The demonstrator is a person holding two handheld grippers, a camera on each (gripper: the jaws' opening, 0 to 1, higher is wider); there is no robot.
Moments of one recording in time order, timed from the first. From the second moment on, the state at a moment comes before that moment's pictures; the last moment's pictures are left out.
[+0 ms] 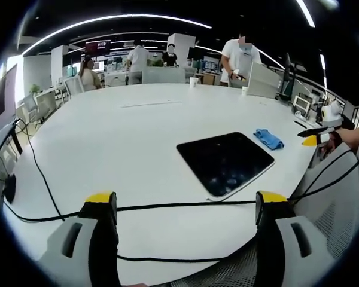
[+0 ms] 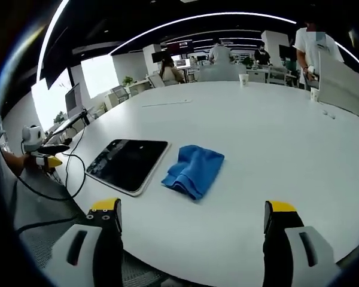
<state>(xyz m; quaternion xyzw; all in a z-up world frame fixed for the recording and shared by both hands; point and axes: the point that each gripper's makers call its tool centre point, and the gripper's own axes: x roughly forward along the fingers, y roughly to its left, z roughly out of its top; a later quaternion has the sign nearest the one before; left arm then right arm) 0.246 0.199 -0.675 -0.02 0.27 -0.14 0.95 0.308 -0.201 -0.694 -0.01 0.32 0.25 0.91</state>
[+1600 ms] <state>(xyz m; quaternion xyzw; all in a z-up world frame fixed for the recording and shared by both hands) 0.249 0.199 -0.673 -0.01 0.26 -0.14 0.96 0.314 -0.190 -0.699 -0.02 0.32 0.28 0.91</state>
